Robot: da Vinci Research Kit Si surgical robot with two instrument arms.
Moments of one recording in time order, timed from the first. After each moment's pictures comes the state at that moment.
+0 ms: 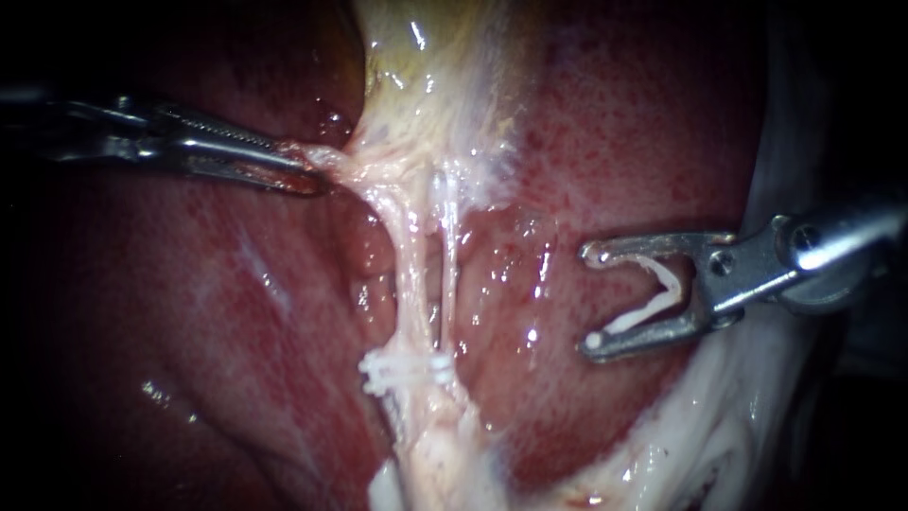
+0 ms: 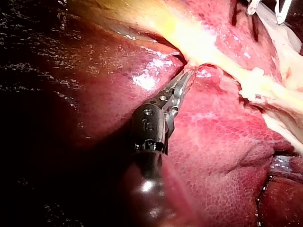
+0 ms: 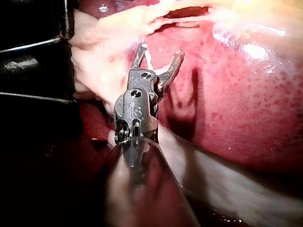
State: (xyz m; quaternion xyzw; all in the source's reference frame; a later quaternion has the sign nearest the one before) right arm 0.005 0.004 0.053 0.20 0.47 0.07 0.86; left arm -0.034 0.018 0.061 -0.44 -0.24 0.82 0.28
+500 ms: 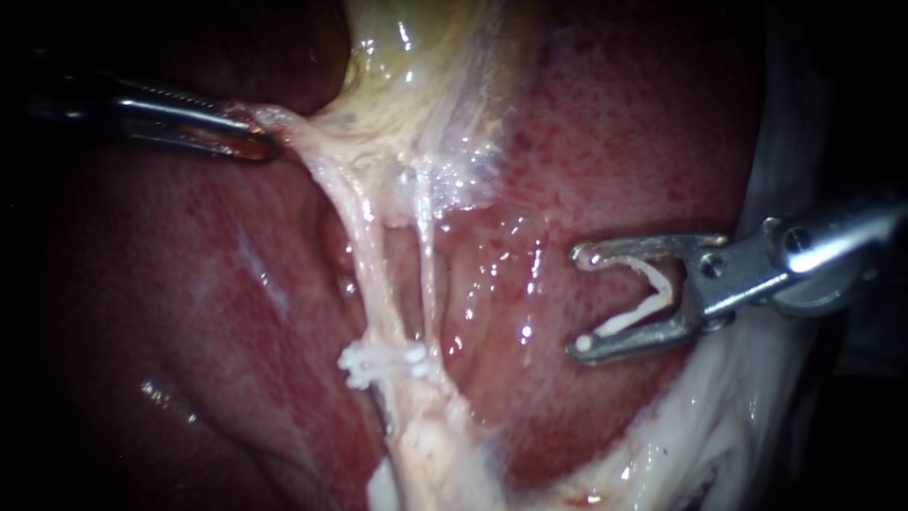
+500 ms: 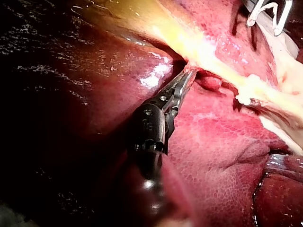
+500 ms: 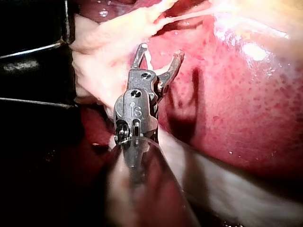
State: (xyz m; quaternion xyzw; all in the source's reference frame) right arm 0.007 0.004 0.053 0.21 0.47 0.07 0.86; left arm -0.030 0.021 0.054 -0.44 -0.23 0.82 0.29
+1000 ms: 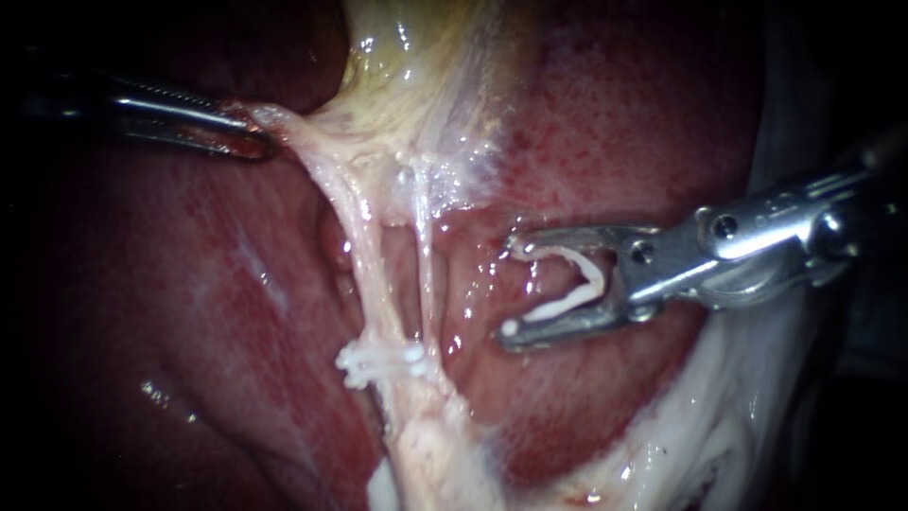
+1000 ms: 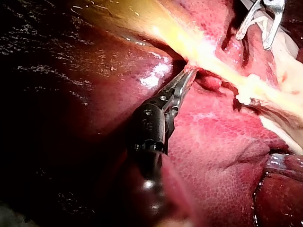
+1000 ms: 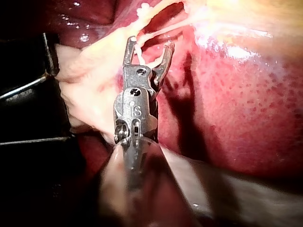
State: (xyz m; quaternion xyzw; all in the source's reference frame) right arm 0.013 0.005 0.054 0.25 0.48 0.15 0.83; left arm -0.030 0.021 0.054 -0.45 -0.23 0.82 0.29
